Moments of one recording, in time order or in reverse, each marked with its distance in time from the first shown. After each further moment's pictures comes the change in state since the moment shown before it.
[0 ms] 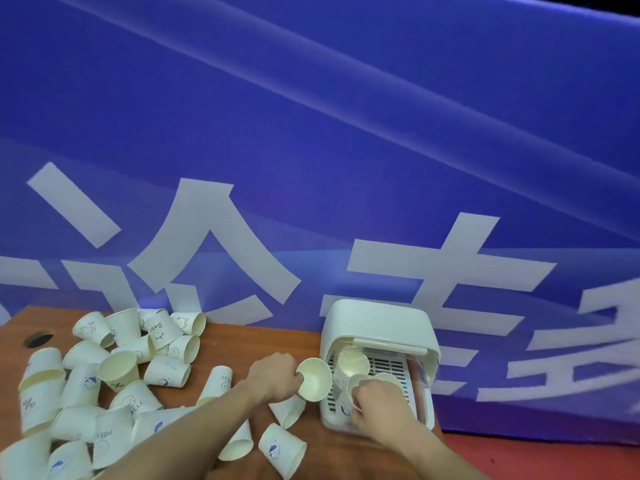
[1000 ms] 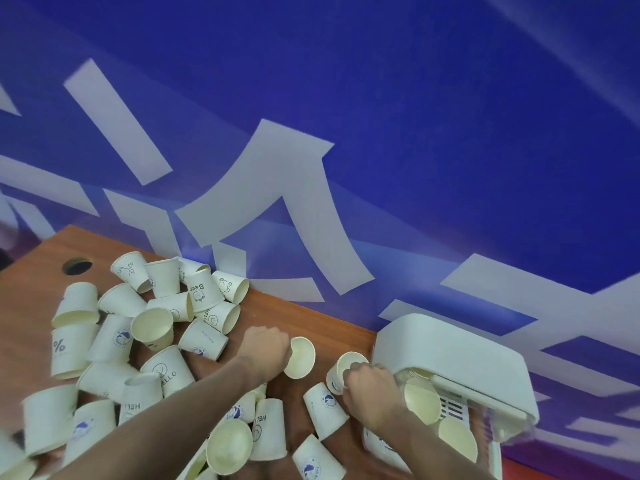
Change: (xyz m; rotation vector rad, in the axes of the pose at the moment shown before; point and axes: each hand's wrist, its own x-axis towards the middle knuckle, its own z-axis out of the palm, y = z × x) left_hand 0.078 -0.145 0.014 0.307 0.163 -0.069; right_hand 0.153 -0.081 0.012 -0.140 -0.084 -0.179
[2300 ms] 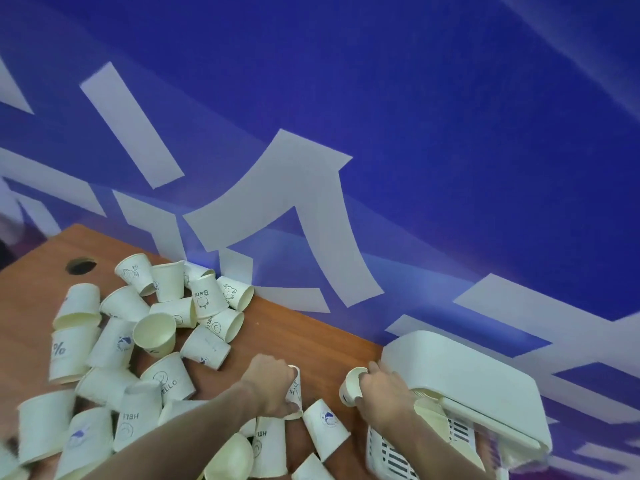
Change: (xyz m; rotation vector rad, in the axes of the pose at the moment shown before) left_hand -0.010 0.003 0.019 0.047 -0.204 0.215; right_hand 0.025 0.016 0.007 -0.027 -0.112 0.092
